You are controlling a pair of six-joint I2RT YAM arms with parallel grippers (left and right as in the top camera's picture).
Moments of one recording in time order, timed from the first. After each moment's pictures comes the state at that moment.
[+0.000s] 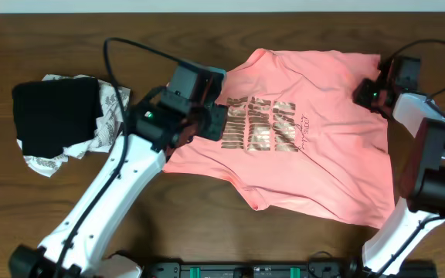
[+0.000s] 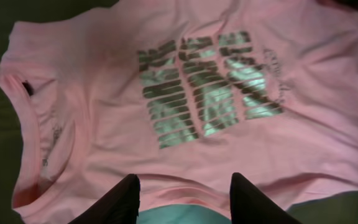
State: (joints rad) left arm -0.49 1.47 1.35 -0.87 0.11 -0.20; right arm -0.23 2.05 1.26 -0.25 -0.22 0.25
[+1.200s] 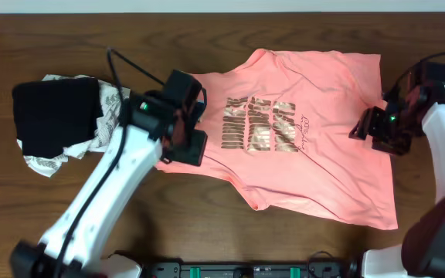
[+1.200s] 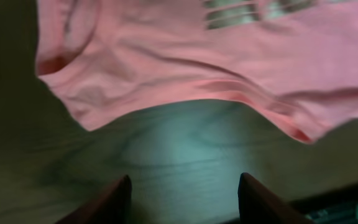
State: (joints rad) left arm -0.45 1.46 1.35 -1.26 0.09 -0.17; right arm -0.23 1.62 1.31 -1.21 -0.27 0.17
